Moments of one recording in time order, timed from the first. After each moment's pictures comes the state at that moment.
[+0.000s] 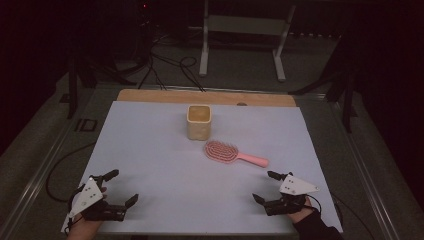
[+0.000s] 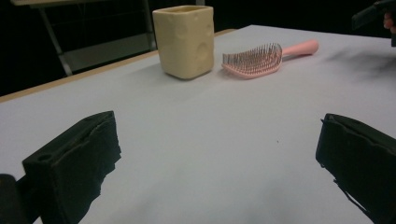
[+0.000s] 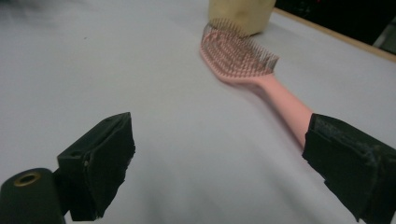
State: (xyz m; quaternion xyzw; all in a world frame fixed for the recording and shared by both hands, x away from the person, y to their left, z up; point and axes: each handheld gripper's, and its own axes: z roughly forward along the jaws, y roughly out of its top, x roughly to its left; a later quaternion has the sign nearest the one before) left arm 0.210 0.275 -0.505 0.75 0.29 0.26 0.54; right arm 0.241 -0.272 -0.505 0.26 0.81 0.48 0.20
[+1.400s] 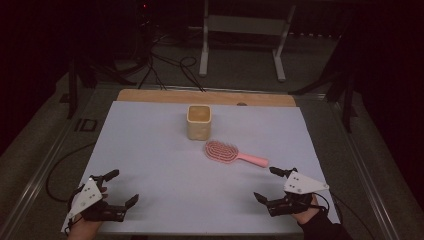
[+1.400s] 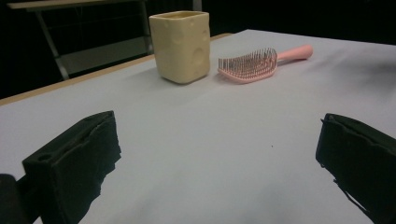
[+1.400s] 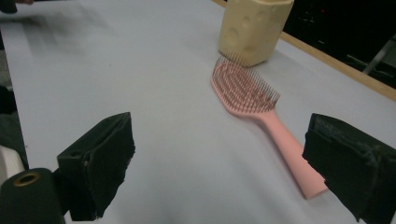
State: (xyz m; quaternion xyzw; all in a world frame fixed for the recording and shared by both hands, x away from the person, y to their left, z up) left arm 0.208 0.273 -0.502 0.74 0.29 0.26 0.55; right arm 0.228 -0.263 -0.452 0.24 0.82 0.48 0.21
